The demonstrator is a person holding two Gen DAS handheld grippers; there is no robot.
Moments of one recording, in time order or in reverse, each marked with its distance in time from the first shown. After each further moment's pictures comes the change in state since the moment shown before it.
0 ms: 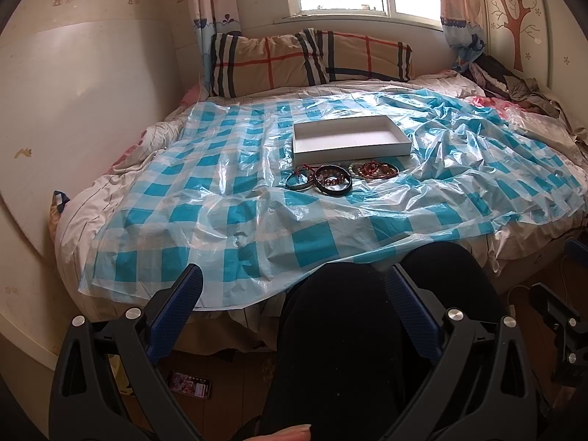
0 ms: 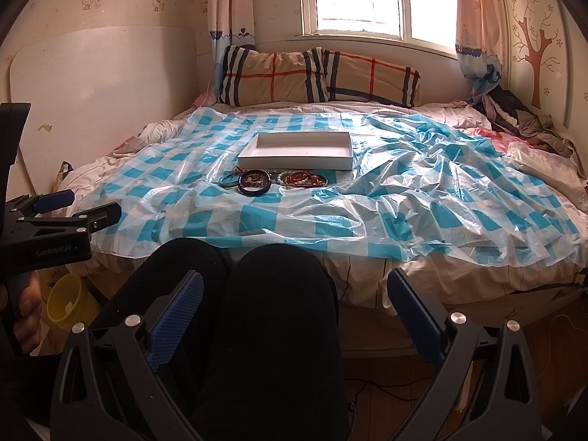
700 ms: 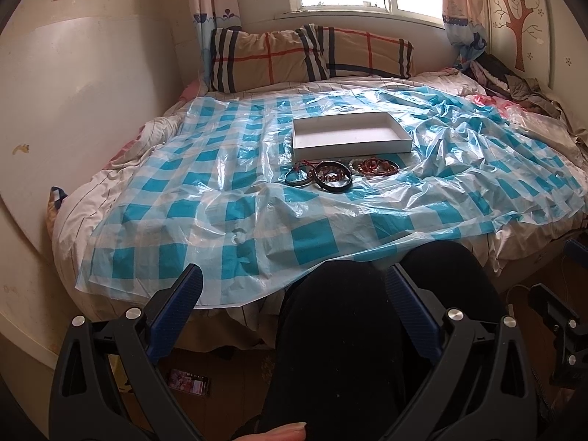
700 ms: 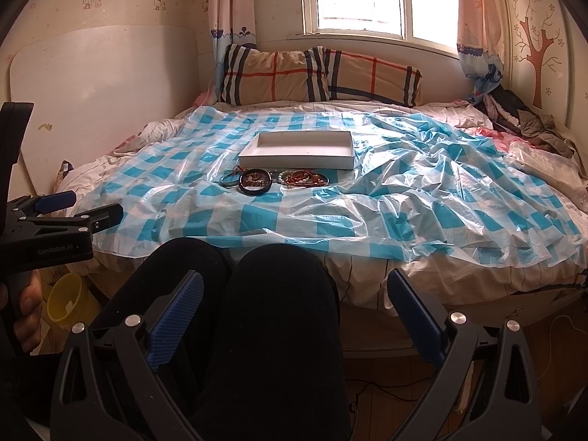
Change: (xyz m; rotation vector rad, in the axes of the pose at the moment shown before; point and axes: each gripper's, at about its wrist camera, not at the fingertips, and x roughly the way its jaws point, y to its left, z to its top) left arm 0.005 0.004 0.003 -0.010 0.018 -0.009; right arm 0.000 0.003 0.000 -0.002 -0.006 -0.007
